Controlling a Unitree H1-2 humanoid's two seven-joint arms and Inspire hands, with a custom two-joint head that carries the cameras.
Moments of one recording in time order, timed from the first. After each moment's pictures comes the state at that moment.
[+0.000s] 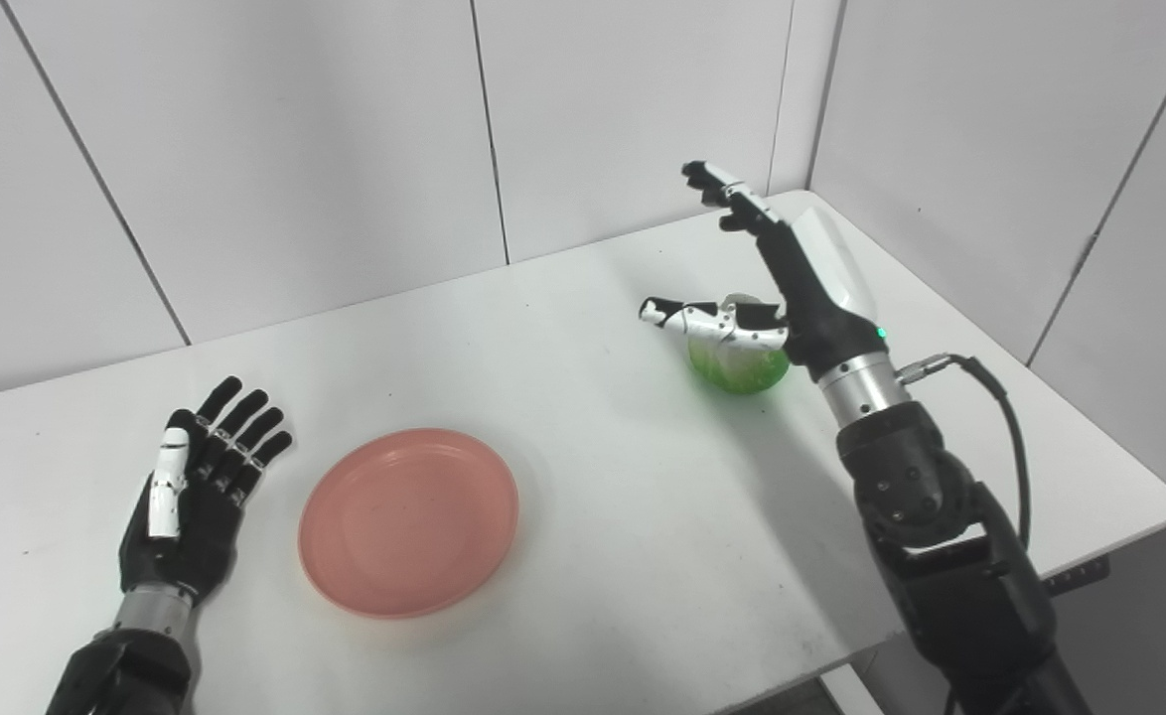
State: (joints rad) left arm -0.49 0.12 0.18 0.66 -0.44 -0.02 -0.44; right arm -0.26 -0.35 -0.11 -0.36 -0.45 0.17 0.04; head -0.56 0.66
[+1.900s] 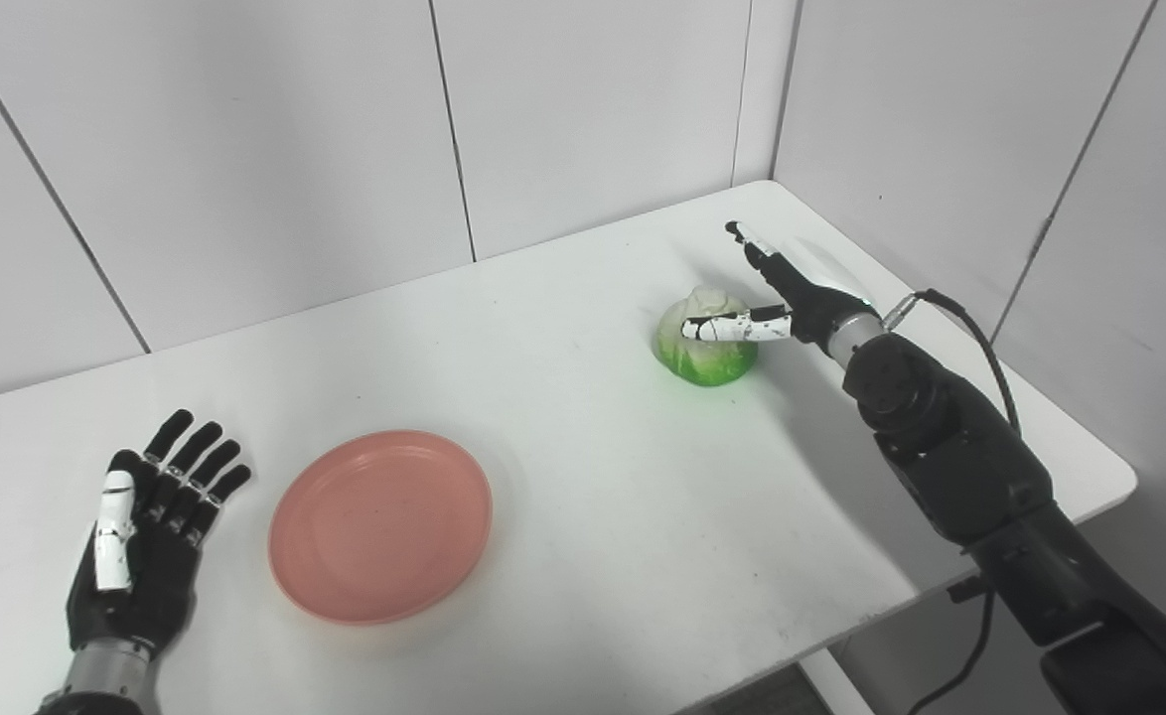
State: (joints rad) left arm -0.36 0.12 0.18 0.42 -0.45 0.08 -0.40; right arm -0.39 -0.57 0.02 0.14 -0.44 0.33 0.19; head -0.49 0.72
